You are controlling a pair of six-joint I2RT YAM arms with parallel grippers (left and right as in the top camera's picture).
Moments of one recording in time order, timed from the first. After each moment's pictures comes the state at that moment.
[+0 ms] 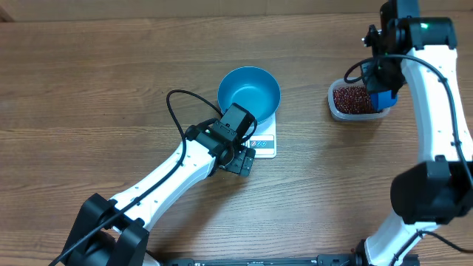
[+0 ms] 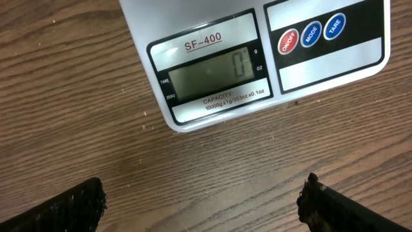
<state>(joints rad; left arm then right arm) -0.63 1.62 1.09 -0.78 -0.08 -0.31 -0.02 1.93 1.95 -1.41 0.20 -0.17</state>
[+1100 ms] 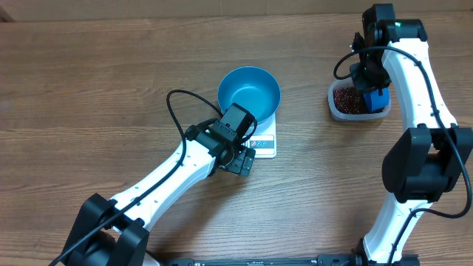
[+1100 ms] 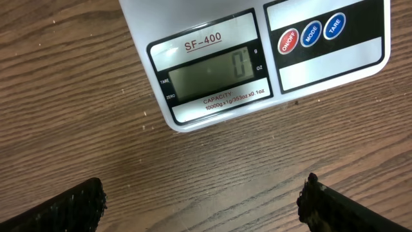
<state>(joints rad) -0.63 1.62 1.09 -0.79 -0.08 -0.31 -0.01 2.09 1.94 -1.30 0.26 -0.19</state>
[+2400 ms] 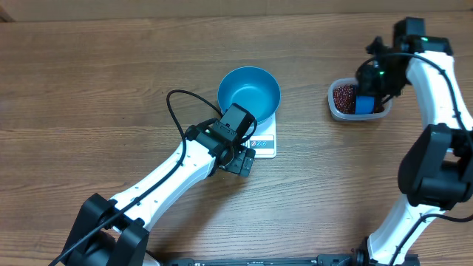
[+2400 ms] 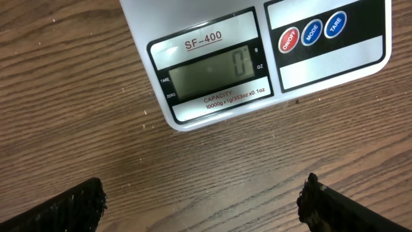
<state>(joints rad) -0.63 1.62 1.09 -0.79 -0.08 -0.31 -0.18 2.05 1.76 -1.11 -0.29 -0.08</state>
